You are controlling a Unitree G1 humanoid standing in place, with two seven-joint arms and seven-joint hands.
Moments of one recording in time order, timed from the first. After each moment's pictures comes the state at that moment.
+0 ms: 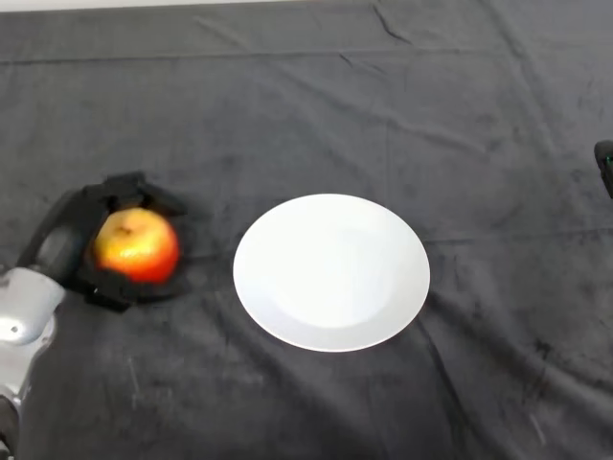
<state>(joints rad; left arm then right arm) -0.61 0.40 -0.12 0.78 0.30 -0.62 -0.01 -0.86 -0.33 -0.81 1.23 0.80 0.26 0.34</state>
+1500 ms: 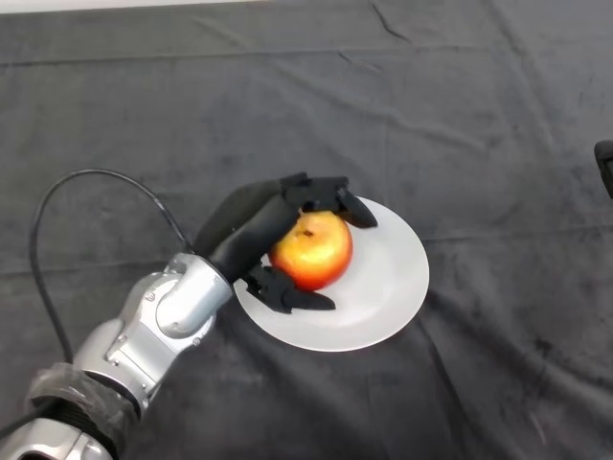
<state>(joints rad) -0.61 0.25 -0.43 0.81 0.38 -0.64 0.05 -0.86 -0.33 -0.81 1.23 0.80 0.26 0.34</state>
